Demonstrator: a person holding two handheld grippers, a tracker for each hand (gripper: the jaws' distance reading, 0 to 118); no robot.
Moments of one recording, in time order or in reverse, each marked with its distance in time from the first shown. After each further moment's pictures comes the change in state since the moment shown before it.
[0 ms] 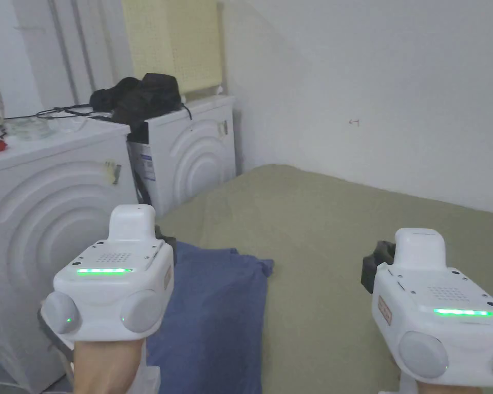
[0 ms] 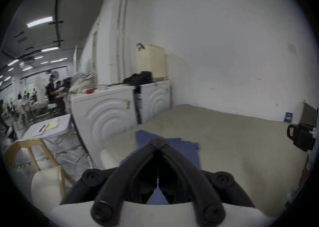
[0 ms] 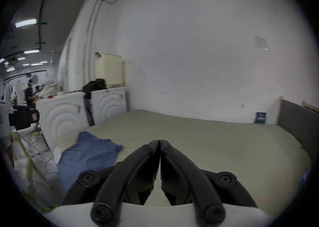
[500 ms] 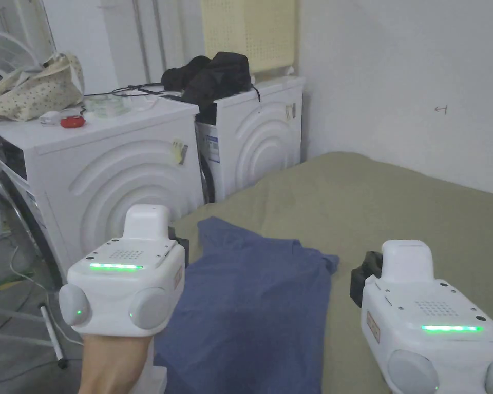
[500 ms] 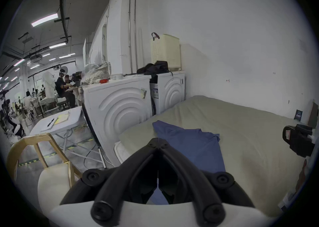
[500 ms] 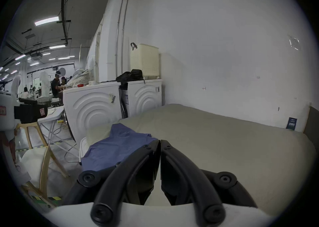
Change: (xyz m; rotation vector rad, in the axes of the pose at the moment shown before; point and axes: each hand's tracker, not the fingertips) left arm -0.050 -0.012 -0.035 -0.078 0.074 -0.004; right arm -0.082 -0.023 -0.046 -0.066 0.168 0.051
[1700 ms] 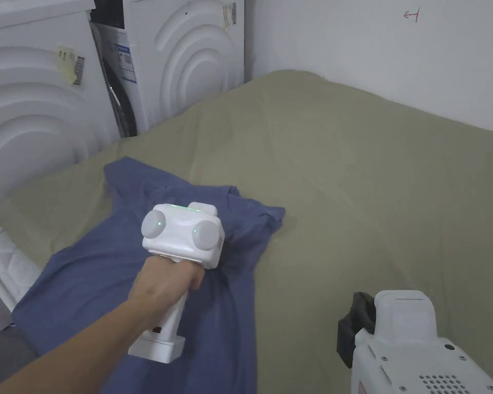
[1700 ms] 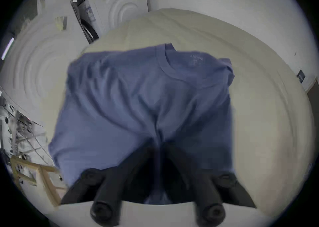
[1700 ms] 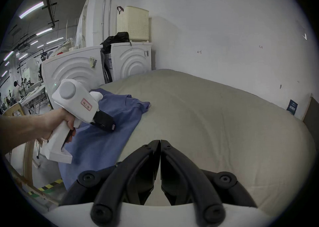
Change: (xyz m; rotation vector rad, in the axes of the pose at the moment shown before) left arm 0.178 -0.092 -0.319 -0.673 -0.203 -0.224; right arm 0.064 -0.092 -0.073 -0.250 -0.093 0.002
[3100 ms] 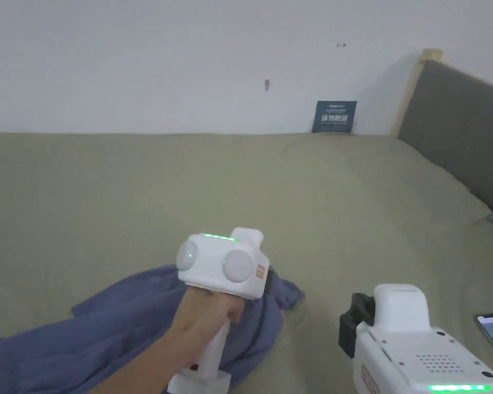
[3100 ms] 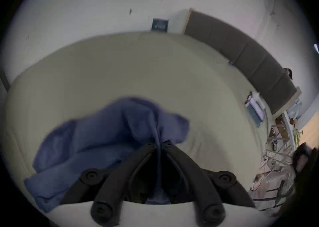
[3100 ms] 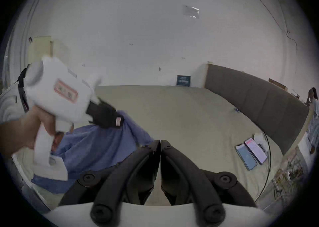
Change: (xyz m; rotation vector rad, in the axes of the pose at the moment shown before) left arm 0.599 -0.129 0.200 0.030 -0.773 -0.666; right arm 0.327 -0.118 0.310 0.004 -0.754 -0.345
